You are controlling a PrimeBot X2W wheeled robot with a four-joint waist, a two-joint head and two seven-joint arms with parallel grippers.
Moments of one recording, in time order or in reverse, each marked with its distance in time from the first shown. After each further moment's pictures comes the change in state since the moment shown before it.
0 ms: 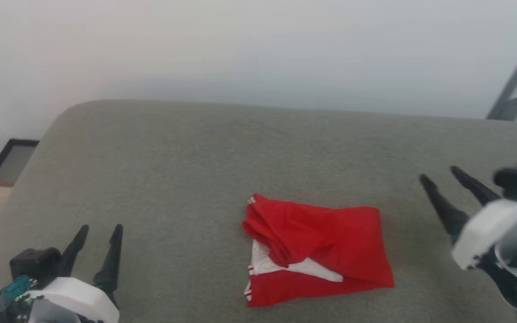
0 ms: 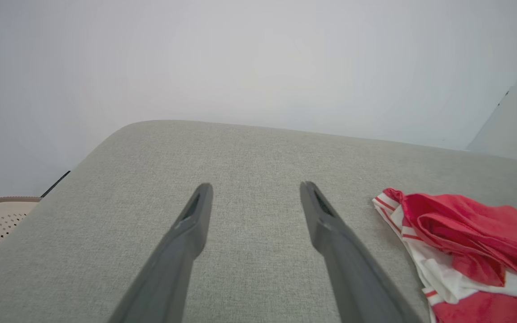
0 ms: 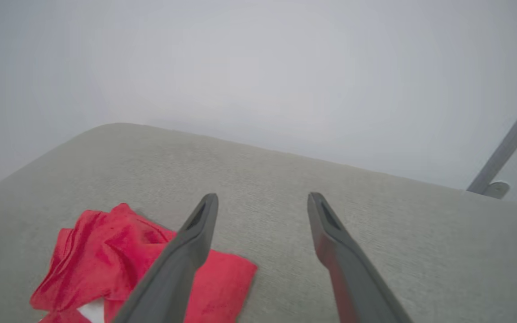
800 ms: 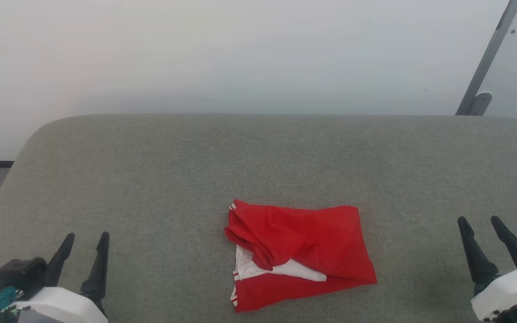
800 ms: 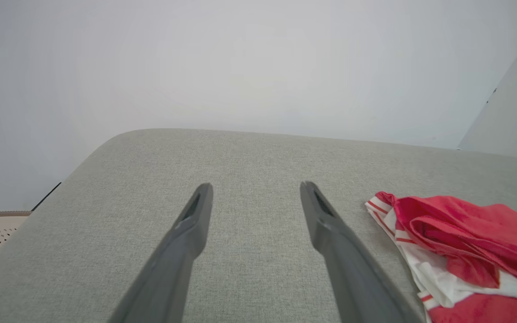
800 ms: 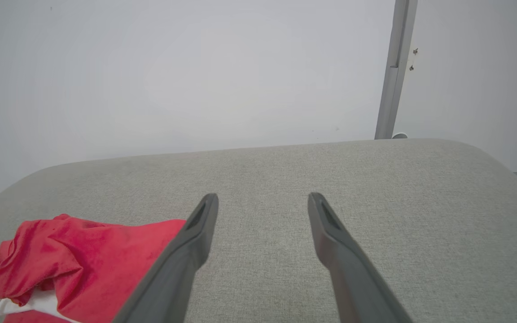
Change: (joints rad) left arm 0.059 0.006 0.066 -0.012 0.023 -0.012 -0.004; right arm 0.297 0.160 -0.283 -0.094 -0.127 0.000 -0.130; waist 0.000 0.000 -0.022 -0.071
